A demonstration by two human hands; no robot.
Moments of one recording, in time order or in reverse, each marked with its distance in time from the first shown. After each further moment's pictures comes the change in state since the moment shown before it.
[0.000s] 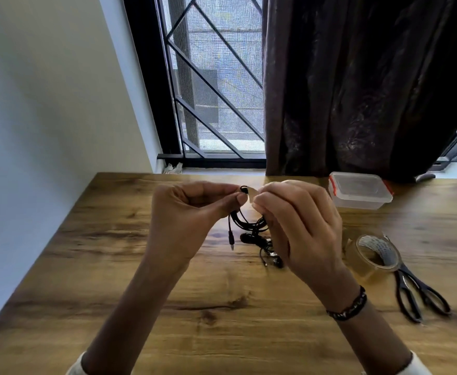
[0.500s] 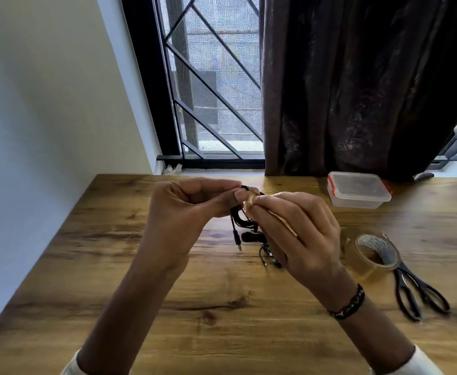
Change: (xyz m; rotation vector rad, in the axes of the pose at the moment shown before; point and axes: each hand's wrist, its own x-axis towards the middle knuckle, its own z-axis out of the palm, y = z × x) left_hand -0.002 0.014 0.003 -0.139 -0.052 -0.083; right_hand -0.014 0.005 -0.002 -0.085 -0.028 -0.130
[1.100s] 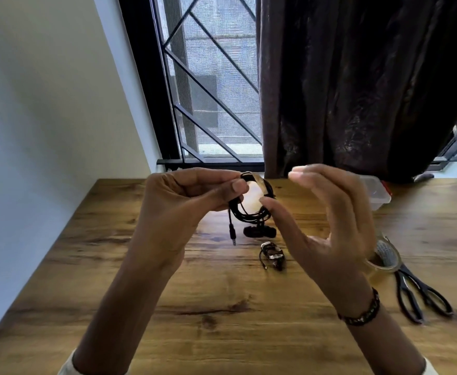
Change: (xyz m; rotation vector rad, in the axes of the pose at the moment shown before) left_hand 0.002 0.016 0.003 -0.013 0.001 0.016; right_hand 0.028 0.002 -0.018 0.158 0.203 0.300
